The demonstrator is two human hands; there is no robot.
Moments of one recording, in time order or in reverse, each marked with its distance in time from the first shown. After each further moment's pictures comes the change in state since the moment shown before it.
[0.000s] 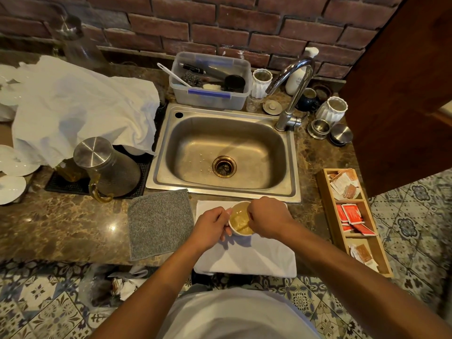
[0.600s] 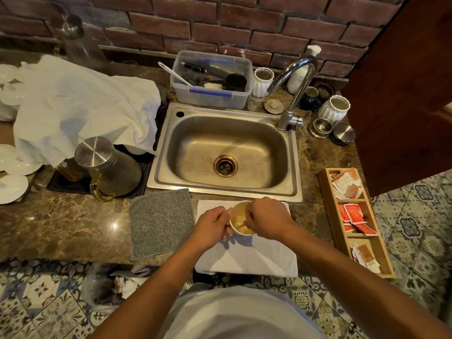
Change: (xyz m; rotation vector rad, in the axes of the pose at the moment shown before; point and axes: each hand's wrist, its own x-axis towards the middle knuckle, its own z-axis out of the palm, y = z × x) left_hand 0.004 -0.004 0.000 0.003 -0.001 0.002; right_hand 0.001 0.001 0.002 0.099 -0.010 -0.046
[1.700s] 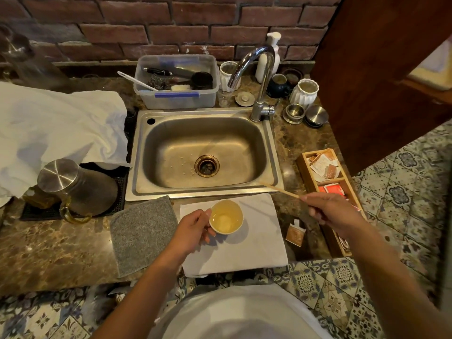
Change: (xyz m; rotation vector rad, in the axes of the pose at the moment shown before) left_hand -0.001 -0.002 0.000 -0.135 -0.039 -0.110; right_hand -0.084 0.174 0.013 1.381 0.149 0.450
